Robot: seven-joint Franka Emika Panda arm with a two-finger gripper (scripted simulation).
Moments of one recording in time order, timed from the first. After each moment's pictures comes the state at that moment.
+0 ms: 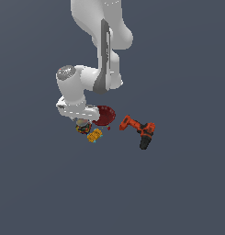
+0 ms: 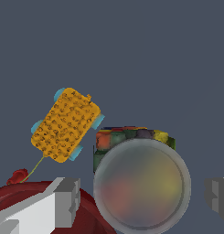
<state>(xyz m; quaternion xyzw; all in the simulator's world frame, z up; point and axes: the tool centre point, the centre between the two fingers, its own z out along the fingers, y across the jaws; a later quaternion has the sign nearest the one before) -0.086 -0.163 0.092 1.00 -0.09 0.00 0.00</state>
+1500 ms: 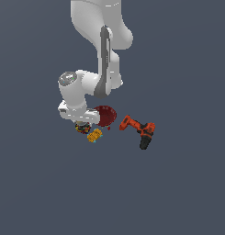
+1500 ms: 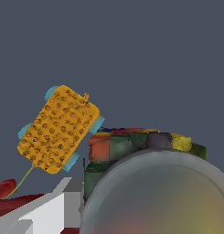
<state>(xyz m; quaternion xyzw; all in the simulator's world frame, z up) -0.083 -0.162 0.071 1.00 -0.09 0.00 0.00</state>
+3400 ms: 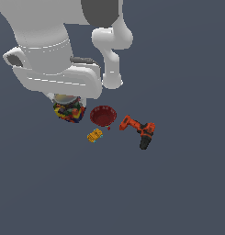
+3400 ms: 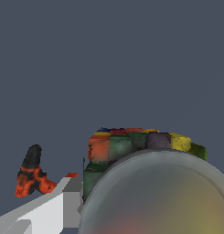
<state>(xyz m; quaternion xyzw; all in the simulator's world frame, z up) 0.050 -0.125 0.363 1.00 -0.09 0.00 0.00</state>
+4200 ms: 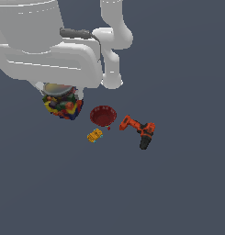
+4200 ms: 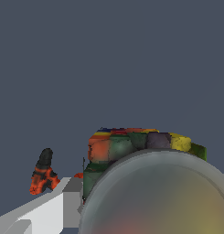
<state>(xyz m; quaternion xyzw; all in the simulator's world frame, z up) 0.079 -0.120 0.417 1.00 -0.09 0.00 0.00</state>
